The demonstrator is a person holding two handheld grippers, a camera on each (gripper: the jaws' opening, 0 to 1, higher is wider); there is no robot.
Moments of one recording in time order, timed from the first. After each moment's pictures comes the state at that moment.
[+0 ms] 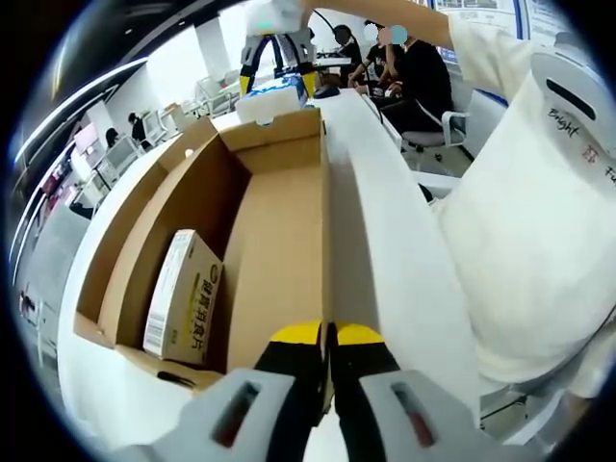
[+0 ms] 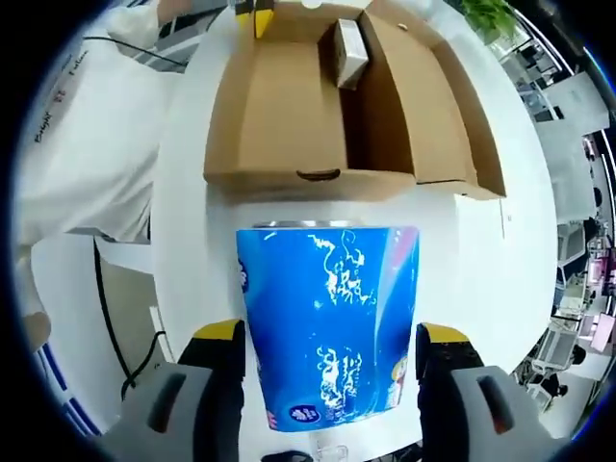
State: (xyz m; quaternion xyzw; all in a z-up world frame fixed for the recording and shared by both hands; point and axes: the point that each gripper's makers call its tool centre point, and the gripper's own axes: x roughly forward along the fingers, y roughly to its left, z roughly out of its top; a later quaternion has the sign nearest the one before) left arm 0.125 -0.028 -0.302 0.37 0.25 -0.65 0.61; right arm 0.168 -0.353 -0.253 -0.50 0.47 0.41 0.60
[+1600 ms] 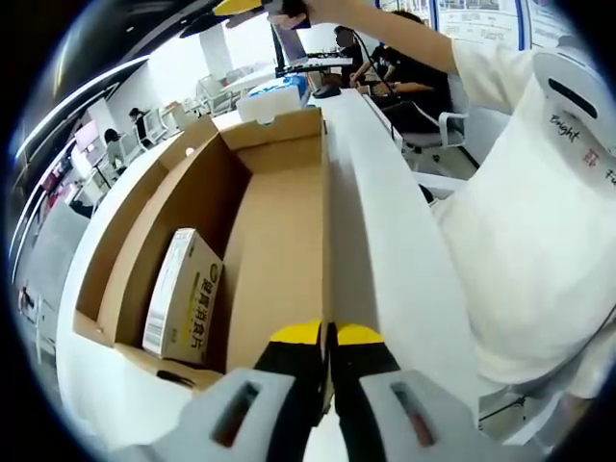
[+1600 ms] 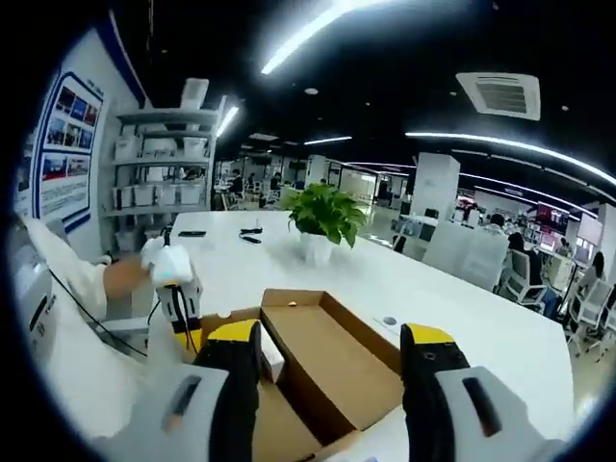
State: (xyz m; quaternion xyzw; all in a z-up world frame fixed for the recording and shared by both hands) left arm 0.127 -0.026 -0.303 0.36 0.26 -0.65 0.61; right arm 0.225 -0.216 -0.094 -0.10 0.08 0.39 0.91
